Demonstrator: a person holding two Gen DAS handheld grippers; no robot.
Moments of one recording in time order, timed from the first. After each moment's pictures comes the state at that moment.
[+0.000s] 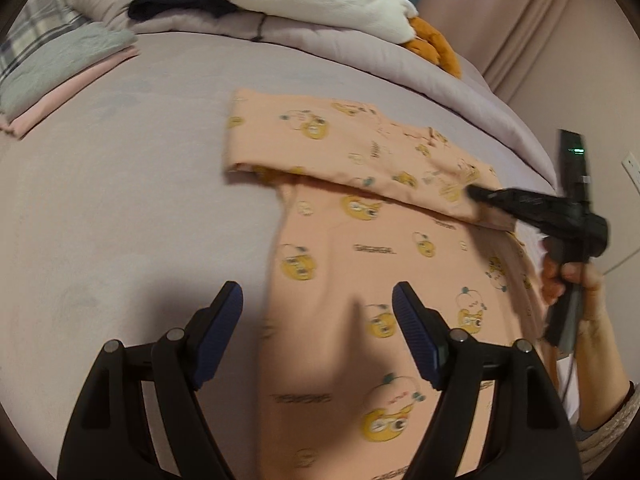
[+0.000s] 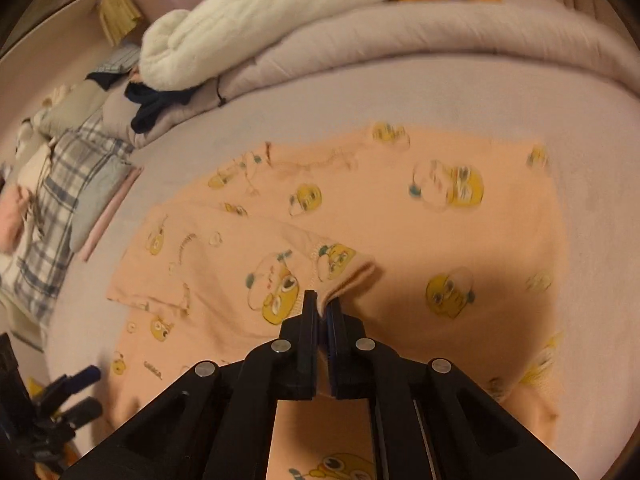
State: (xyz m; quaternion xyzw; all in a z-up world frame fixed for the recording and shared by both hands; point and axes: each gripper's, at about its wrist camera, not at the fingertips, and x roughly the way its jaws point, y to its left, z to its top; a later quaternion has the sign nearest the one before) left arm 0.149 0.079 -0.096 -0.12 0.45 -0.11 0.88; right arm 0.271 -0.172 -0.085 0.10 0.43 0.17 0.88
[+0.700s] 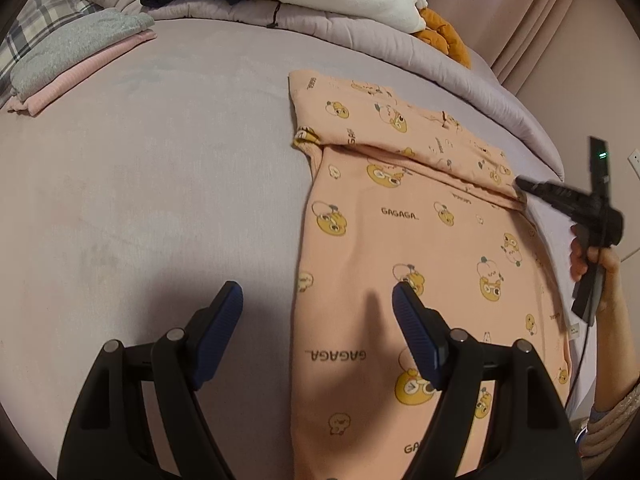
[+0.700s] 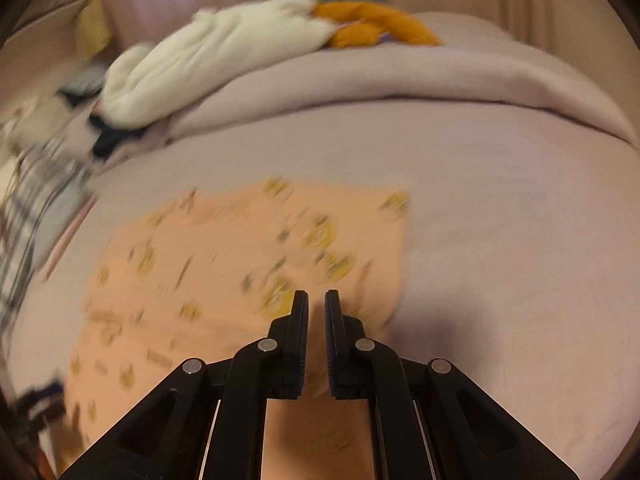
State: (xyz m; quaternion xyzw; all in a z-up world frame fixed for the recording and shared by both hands) left arm 0.128 0.092 -0.109 -0.11 0.46 -0.10 0.87; right arm 0.251 -0.239 -0.084 0.06 0.41 0.10 0.91
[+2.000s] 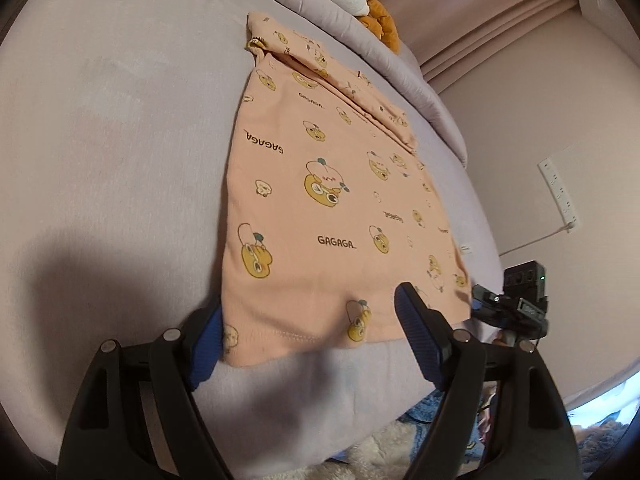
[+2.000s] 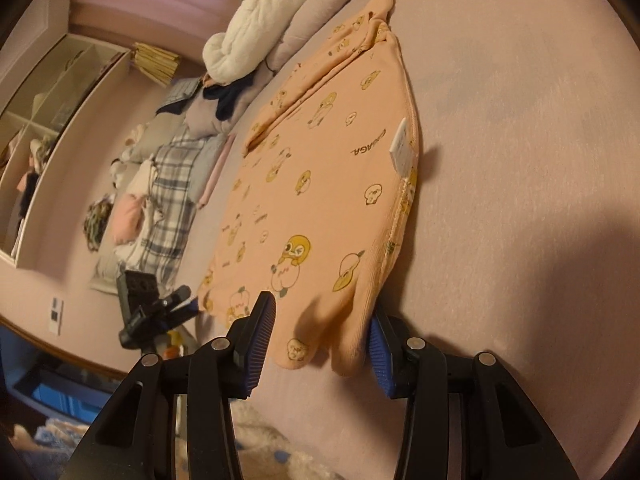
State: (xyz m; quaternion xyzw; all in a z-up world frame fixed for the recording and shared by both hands) left arm 0.016 0.109 -0.127 -0.26 0.47 -0.25 0.80; right arm 0.041 -0.288 -0.140 0.31 0.46 0.30 0.78
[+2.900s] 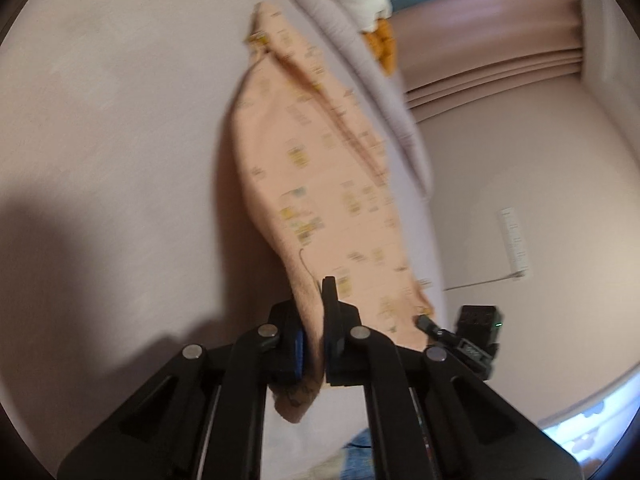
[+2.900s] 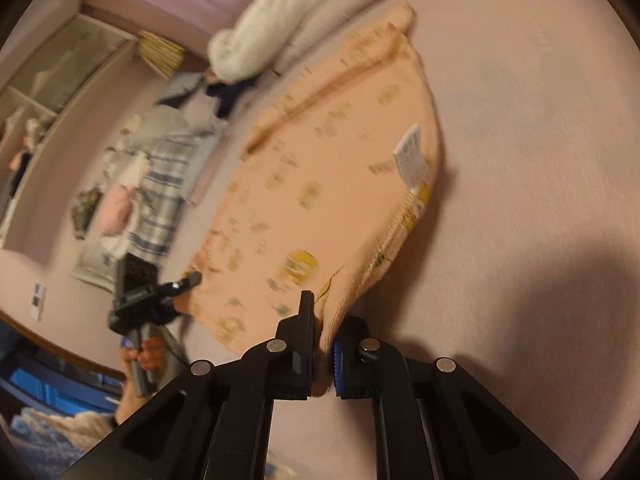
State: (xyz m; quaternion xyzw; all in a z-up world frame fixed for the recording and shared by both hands) left arm 0.047 0.118 -0.124 -0.39 0.45 -0.30 0.75; right arm 0.040 -0.277 -0.125 0.28 0.42 0.31 0.81
